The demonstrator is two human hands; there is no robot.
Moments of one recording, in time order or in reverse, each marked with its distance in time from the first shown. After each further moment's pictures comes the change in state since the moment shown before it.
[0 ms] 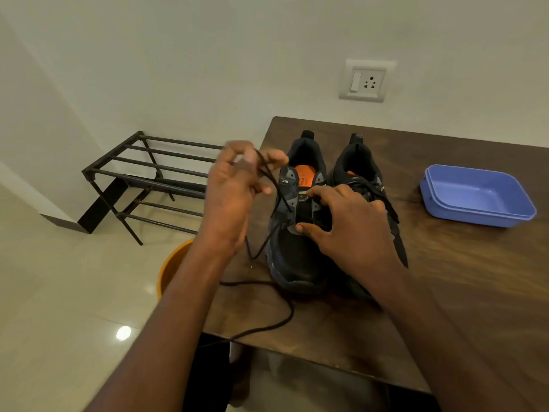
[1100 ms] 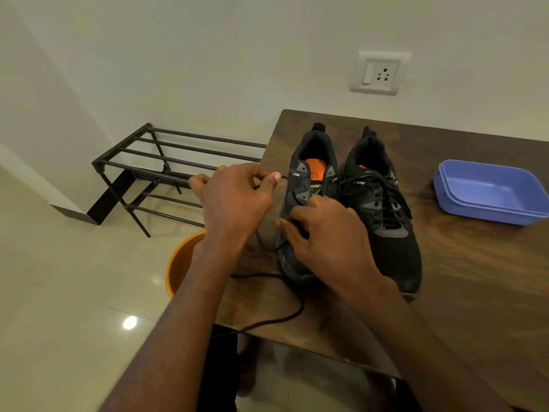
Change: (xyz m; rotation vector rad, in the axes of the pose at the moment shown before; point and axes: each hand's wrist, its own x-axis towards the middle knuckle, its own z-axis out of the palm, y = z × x) left_hand -0.003 -0.018 -0.018 1.206 0.219 0.093; right_hand -0.014 -0.039 0.024 0.062 0.039 -0.186
